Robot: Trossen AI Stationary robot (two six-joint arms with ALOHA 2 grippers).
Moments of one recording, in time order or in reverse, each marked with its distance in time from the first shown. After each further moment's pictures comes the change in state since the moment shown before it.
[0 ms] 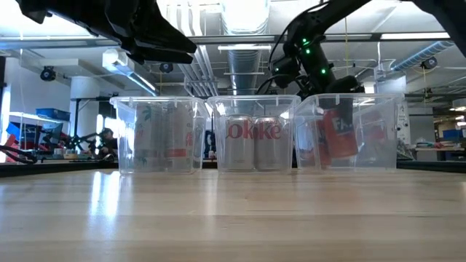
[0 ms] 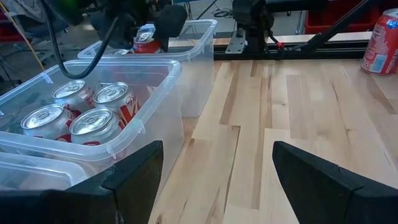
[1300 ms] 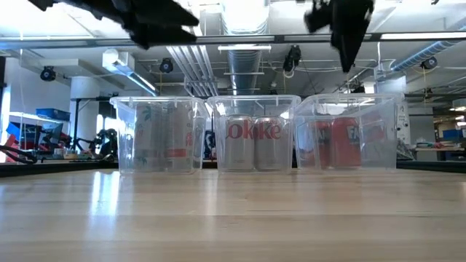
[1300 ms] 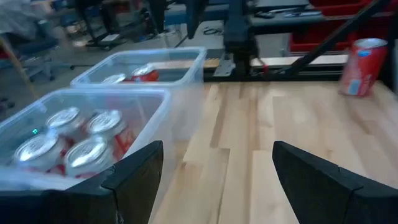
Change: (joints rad) left arm -0.002 -0.040 0.040 0.002 0.044 0.044; right arm 0.298 -0.389 -0.017 -0.016 -0.194 0.504
